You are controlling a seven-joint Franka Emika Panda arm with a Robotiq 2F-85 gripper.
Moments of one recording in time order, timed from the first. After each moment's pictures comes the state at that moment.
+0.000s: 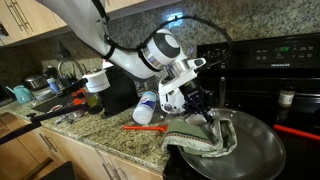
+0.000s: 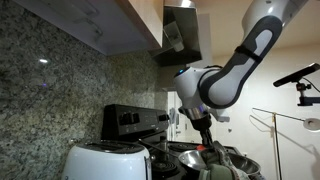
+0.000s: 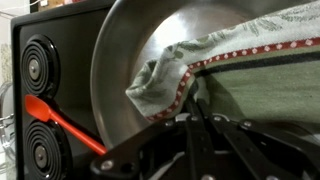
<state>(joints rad) 0.12 0.52 -0.19 -1.84 -0.66 2.22 0.05</state>
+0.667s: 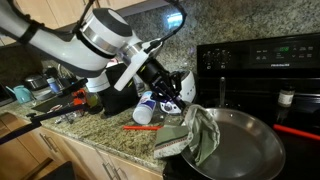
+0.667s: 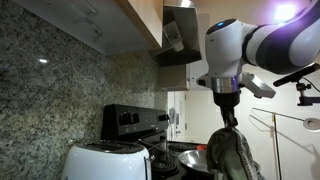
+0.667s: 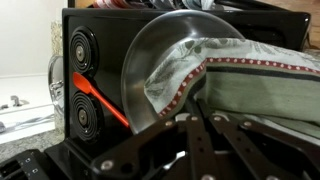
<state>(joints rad) 0.11 0.05 -0.07 -2.30 -0.97 2.28 0.24</state>
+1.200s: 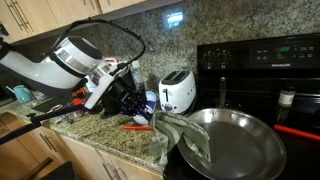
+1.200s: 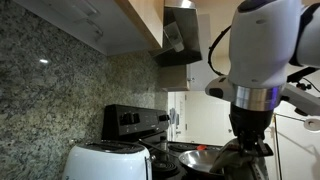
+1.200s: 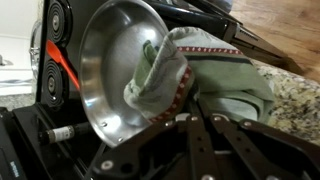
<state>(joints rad) 0.15 0.01 0.12 -2.49 -1.05 2.28 0.38</state>
